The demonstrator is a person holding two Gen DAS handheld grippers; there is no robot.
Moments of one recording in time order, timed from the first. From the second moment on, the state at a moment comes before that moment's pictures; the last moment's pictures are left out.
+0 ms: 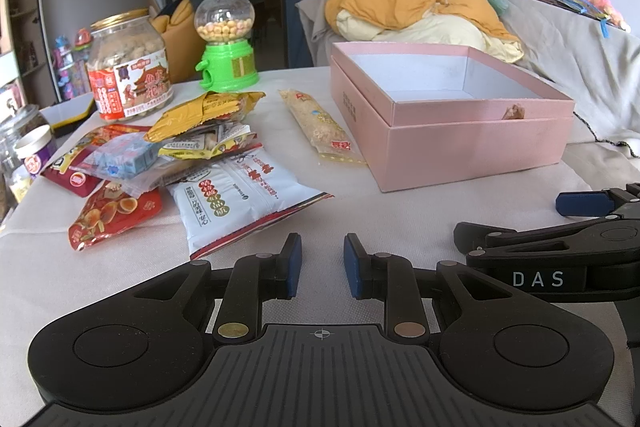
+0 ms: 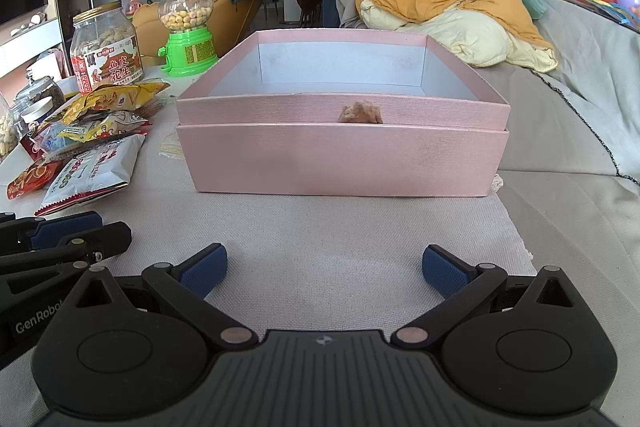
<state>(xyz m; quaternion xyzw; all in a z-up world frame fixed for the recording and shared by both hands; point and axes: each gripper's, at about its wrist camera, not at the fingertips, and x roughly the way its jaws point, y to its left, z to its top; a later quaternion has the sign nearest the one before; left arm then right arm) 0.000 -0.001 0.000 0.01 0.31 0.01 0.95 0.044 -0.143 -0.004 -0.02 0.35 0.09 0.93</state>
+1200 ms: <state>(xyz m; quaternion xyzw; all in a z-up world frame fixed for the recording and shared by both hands) -0.019 0.061 0.051 -0.04 0.30 -0.01 0.95 0.056 -0.144 0.014 -0.06 0.42 0.14 0.89</state>
